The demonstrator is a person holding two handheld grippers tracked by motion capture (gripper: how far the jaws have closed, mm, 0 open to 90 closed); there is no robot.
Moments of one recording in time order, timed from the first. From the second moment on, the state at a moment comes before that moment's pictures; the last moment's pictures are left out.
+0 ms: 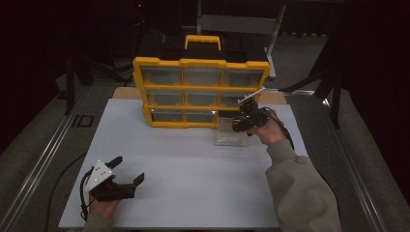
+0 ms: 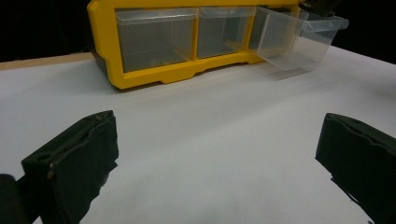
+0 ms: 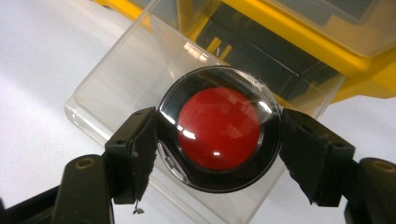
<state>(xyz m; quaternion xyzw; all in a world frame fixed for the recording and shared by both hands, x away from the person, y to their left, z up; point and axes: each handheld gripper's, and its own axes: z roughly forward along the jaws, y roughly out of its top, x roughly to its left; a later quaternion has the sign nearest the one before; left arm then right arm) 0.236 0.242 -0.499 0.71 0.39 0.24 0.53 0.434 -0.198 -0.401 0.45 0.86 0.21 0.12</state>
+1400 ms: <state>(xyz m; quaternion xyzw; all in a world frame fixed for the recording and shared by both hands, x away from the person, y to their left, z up) 0.236 0.241 -0.500 0.71 0.39 0.24 0.53 0.423 -0.205 -0.396 0.44 0.86 0.22 0.14</state>
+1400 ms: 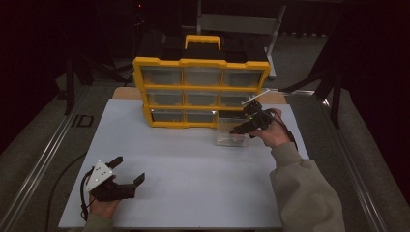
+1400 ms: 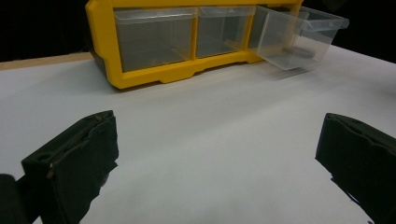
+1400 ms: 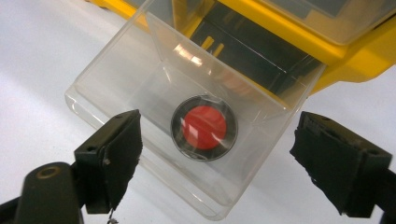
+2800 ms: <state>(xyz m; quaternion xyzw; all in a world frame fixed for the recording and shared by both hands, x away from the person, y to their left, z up) 0.236 0.241 -0.499 0.71 0.39 0.24 0.53 0.399 -0.208 -0.390 0.42 0.86 0.23 0.15</state>
